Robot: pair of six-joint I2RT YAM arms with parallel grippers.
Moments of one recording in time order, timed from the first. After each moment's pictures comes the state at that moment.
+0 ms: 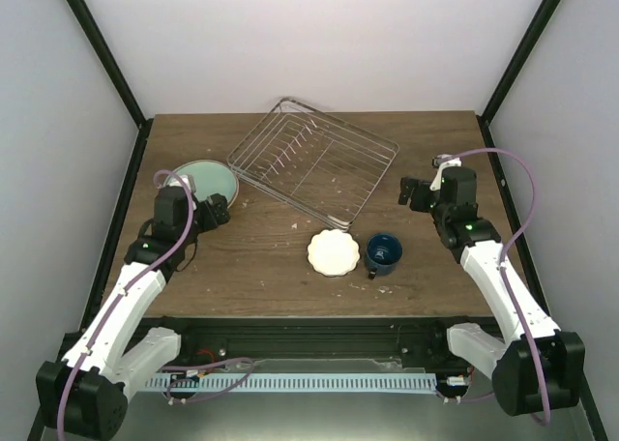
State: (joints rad) left arm -0.23 0.89 0.70 -0.43 -0.08 -0.50; right arm 0.14 1.03 0.77 -0.26 0.01 0.26
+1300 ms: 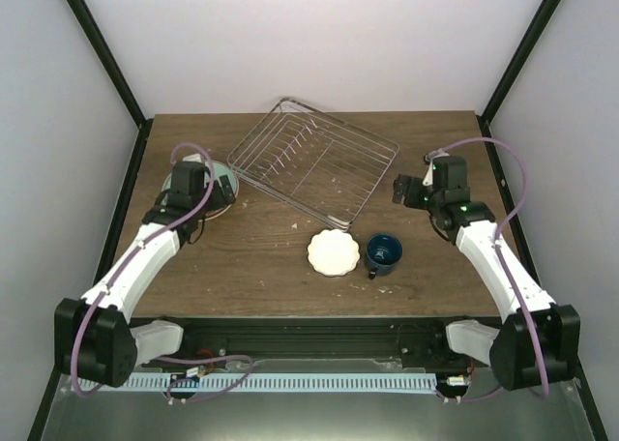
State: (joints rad) left arm -0.23 1.17 0.84 -0.37 -0.17 -0.41; right arm 0.15 1.14 0.89 -0.41 -0.03 0.29
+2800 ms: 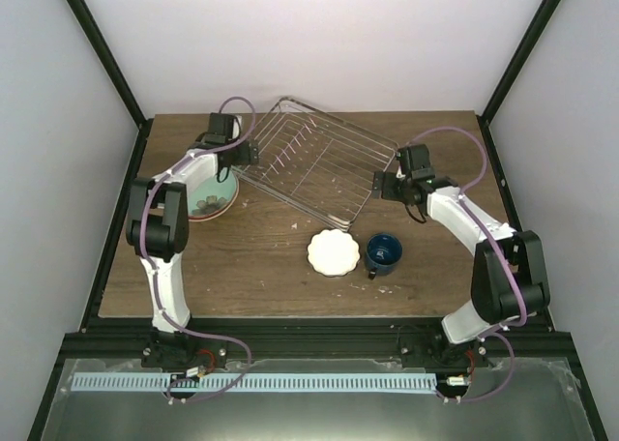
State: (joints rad) left arm -0.16 2.04 1.53 -0.27 -0.02 -0.13; right arm 0.25 1.53 1.04 -0.39 0.03 0.33
